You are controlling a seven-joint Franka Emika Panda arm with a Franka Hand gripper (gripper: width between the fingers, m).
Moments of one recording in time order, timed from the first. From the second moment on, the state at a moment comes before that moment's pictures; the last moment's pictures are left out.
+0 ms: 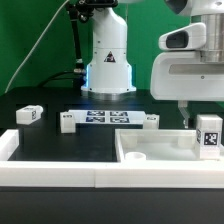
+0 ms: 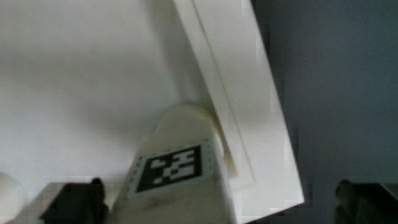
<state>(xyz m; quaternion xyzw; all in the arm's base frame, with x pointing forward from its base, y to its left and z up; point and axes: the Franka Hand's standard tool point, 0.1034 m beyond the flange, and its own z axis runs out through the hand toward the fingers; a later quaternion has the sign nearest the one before) 0.618 0.132 0.074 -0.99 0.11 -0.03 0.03</state>
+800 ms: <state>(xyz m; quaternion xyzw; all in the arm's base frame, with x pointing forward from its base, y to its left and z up) 0.619 0.122 0.074 -1.00 -0.04 -0.03 0.02</state>
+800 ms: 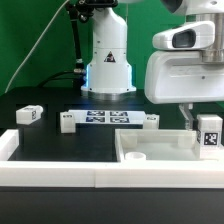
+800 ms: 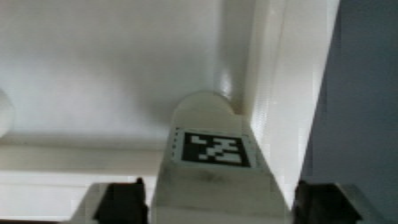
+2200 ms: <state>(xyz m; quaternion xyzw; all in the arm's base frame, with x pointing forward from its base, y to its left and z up) 0.620 0.119 0.072 -0.80 0.60 -0.01 0.07</state>
